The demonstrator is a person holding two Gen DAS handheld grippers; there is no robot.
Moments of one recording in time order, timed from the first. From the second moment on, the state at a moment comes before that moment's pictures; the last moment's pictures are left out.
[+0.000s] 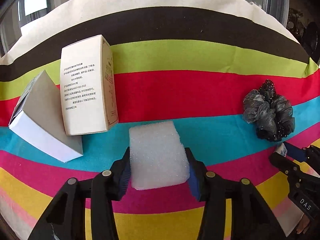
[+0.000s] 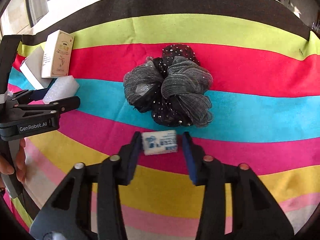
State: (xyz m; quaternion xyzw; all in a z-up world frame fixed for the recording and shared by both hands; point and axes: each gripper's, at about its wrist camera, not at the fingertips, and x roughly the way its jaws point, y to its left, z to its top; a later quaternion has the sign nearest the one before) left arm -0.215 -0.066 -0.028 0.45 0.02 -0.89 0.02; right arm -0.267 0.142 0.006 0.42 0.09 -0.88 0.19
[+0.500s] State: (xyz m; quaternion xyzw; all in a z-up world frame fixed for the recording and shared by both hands) left arm -0.029 -0.092 -0.010 0.45 0.03 -0.89 -0.03; right arm -0.120 0.146 0.011 0.41 0.12 -0.88 0.21
